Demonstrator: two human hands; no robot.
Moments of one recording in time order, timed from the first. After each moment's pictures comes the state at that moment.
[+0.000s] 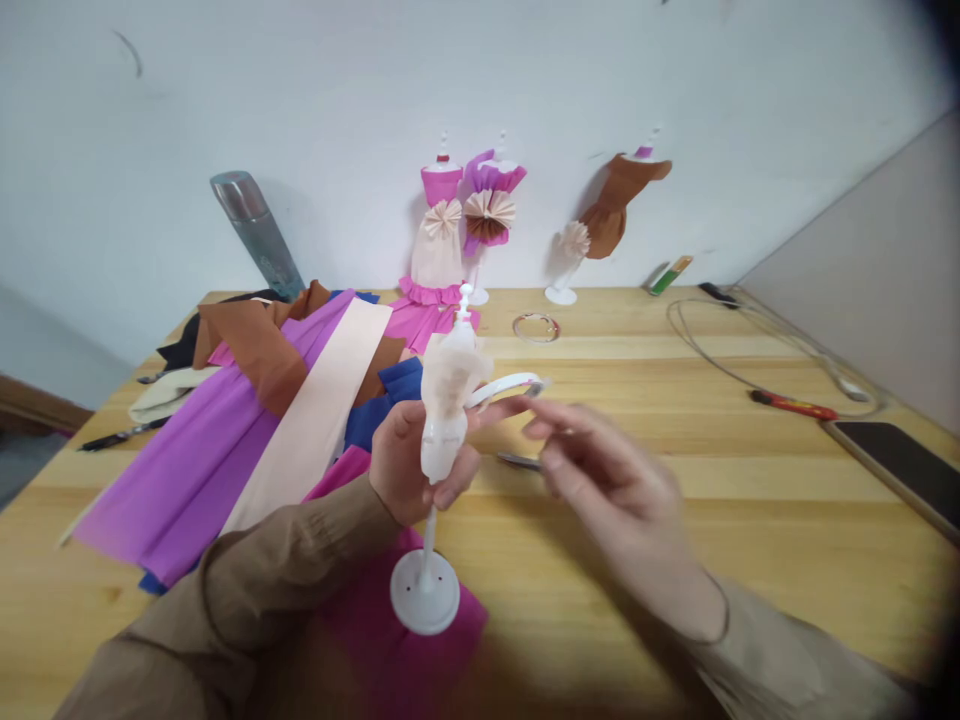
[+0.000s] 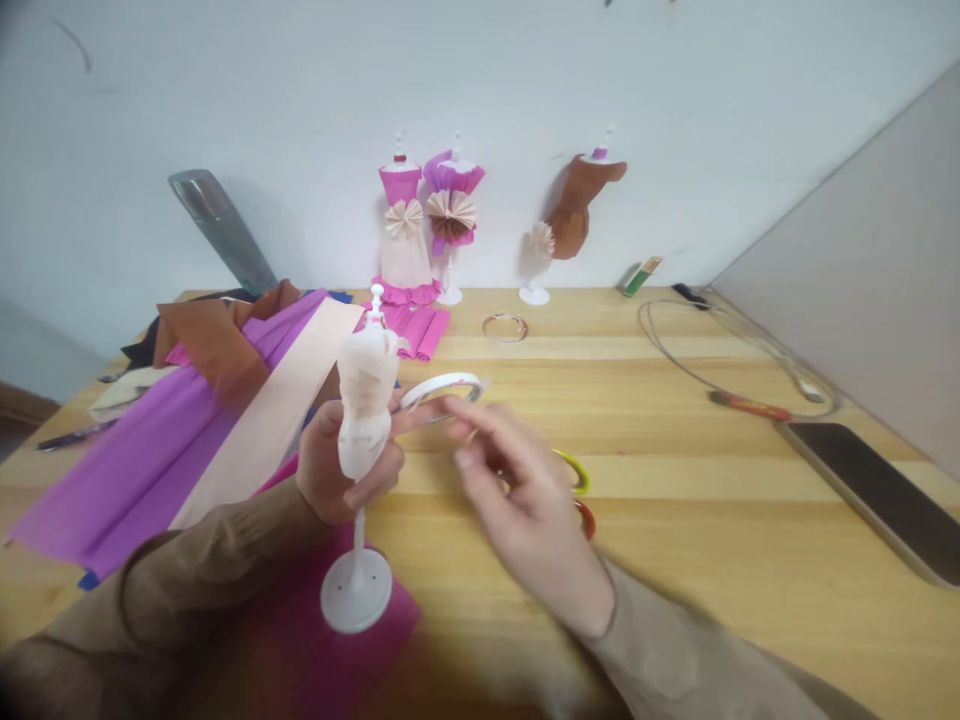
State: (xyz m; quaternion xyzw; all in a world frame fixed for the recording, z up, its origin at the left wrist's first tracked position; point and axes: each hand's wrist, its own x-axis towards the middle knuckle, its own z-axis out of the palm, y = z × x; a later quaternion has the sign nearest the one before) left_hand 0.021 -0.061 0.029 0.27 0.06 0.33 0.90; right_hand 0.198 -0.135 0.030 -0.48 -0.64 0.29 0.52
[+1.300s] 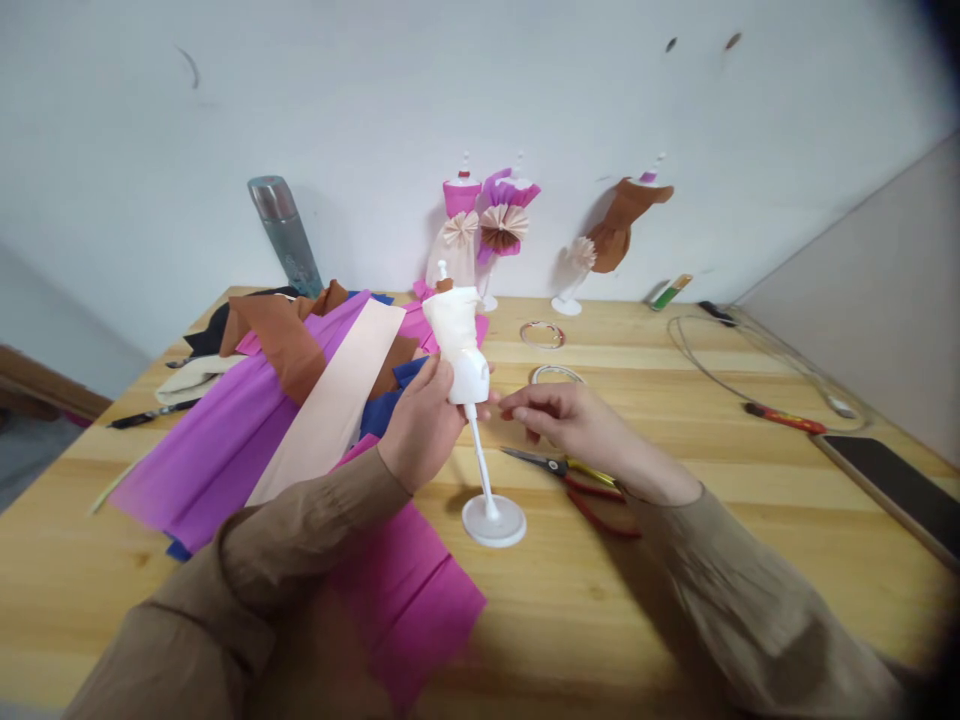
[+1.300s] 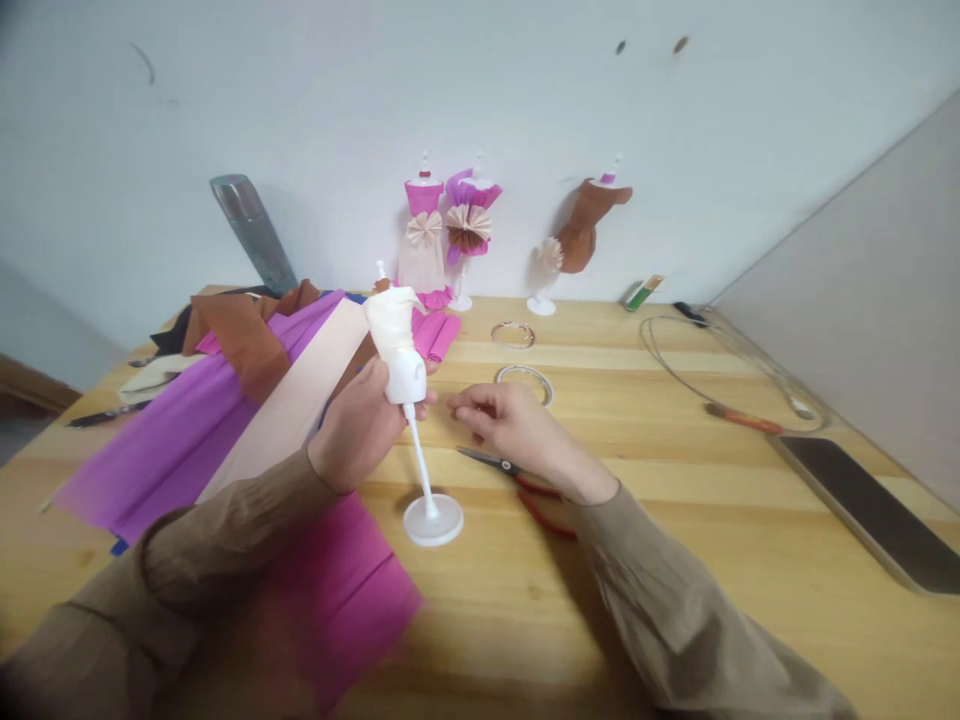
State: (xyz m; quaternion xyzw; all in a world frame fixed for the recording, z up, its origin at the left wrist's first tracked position) left_hand 0.031 -0.056 0.043 0.33 0.23 0.52 0.75; right_hand 0.219 -0.070 0.037 -0.53 -0.69 0.40 0.27
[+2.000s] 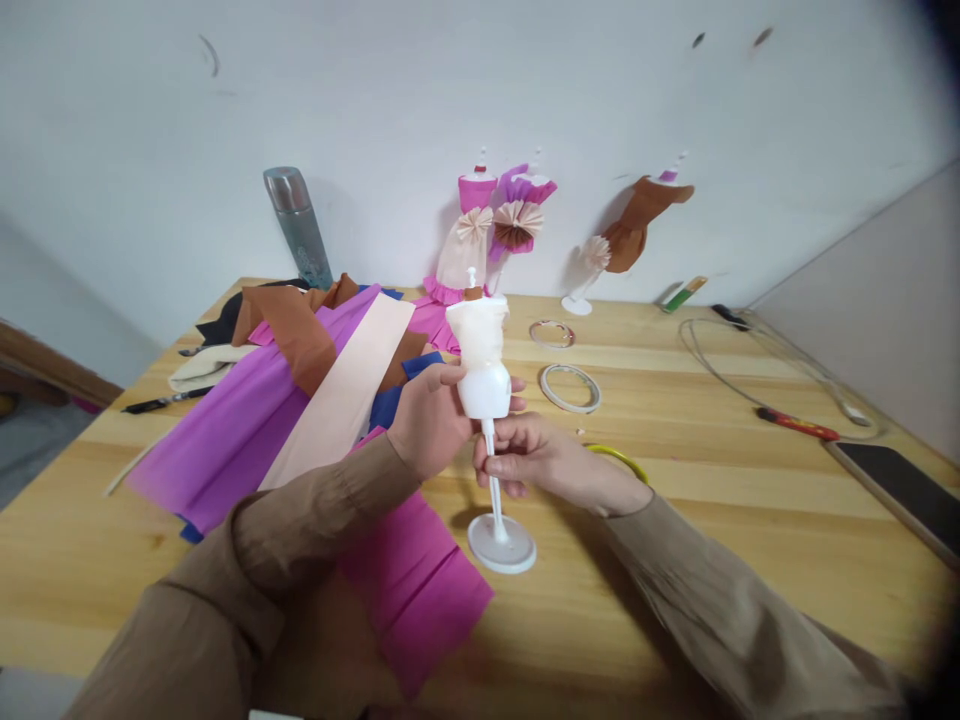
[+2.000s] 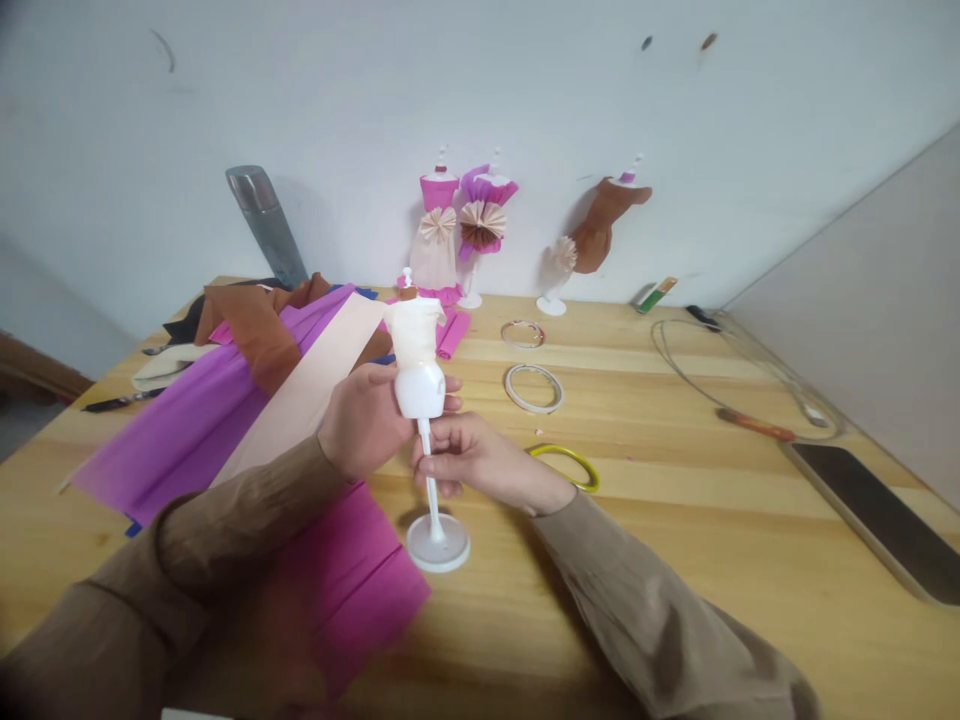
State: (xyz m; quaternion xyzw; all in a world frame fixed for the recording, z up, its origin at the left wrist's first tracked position) left_hand 0.016 -0.052 0.045 0.28 0.19 0.42 0.84; right_hand 0.180 -0.086 0.025 -0.35 -0.58 0.69 0.25
